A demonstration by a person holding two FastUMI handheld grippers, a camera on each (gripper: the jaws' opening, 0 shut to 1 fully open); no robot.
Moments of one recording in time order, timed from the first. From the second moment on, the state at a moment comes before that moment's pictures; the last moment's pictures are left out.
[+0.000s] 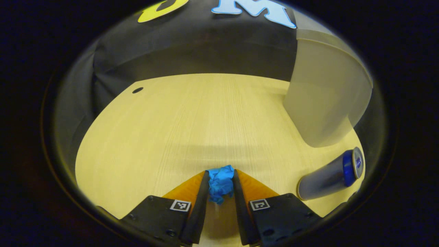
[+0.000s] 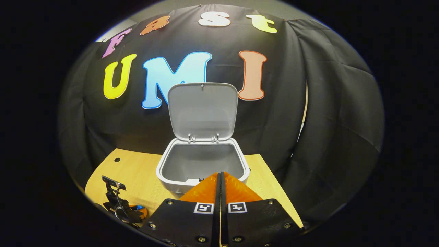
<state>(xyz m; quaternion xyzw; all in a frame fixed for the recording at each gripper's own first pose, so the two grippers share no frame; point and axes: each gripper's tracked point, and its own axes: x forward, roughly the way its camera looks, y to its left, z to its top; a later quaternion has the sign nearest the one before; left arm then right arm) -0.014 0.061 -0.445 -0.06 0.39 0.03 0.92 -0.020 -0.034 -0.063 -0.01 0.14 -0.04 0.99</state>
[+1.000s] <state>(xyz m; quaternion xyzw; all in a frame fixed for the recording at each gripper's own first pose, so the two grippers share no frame) 0.062 0.038 -0.198 0.00 0.17 -0.02 0.98 -0.026 -0.034 -0.067 0.03 0.11 -0.03 0.99</state>
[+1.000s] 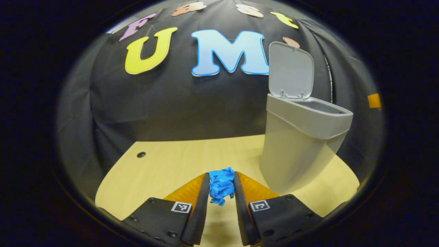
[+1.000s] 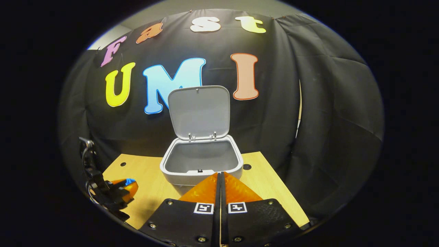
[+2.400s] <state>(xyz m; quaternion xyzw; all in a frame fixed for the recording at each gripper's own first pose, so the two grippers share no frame) 0.128 -0.168 -0.044 0.05 0.03 -0.18 0.98 -0.088 -0.129 -0.105 0.11 0.10 -0.13 0.98</state>
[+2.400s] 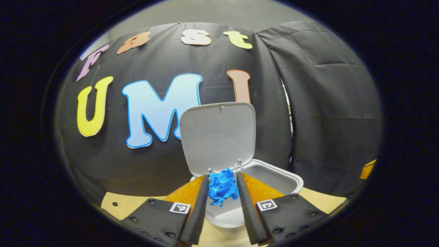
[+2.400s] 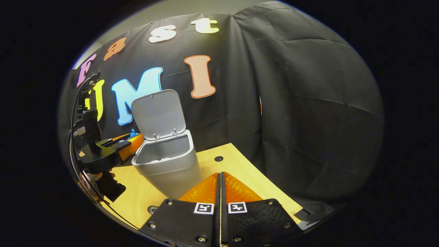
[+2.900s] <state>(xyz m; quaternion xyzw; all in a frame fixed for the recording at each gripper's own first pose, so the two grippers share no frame) 0.126 -0.147 -0.044 0.05 0.03 -0.16 0.99 -0.074 -0.119 -0.107 0.10 0.10 -0.11 0.98</state>
